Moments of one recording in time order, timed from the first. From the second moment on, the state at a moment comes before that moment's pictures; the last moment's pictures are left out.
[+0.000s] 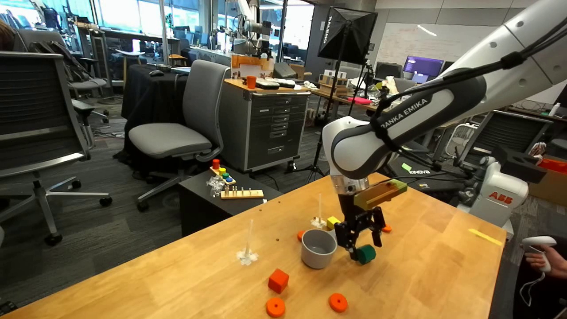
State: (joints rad) arm 0.14 1.02 -0.03 -1.43 0.01 1.91 0.28
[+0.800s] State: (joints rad) arm 0.14 1.02 -0.02 -1.42 0.01 1.91 0.28
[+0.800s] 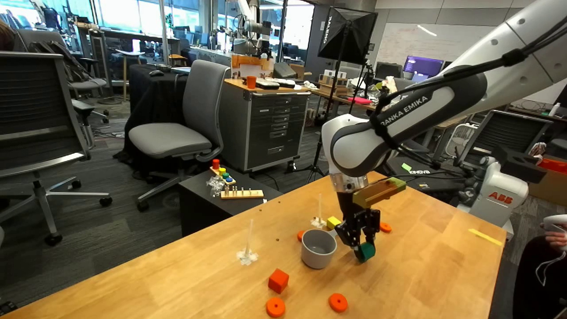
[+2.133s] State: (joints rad) arm 0.23 0.83 0.03 -1.42 0.01 1.91 0.30
